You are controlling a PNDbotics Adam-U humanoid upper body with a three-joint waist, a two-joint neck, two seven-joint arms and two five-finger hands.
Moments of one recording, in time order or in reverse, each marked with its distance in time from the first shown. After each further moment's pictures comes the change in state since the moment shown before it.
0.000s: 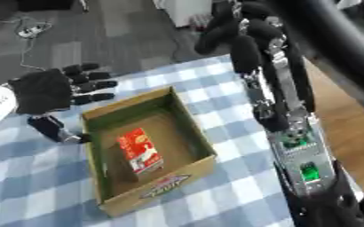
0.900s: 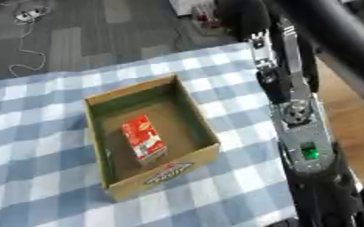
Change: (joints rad) left arm 0.511 -0.006 0.296 -0.746 1.012 0.377 -0.182; right arm 0.049 -0.018 -0.098 0.000 0.080 0.072 -0.118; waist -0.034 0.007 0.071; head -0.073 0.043
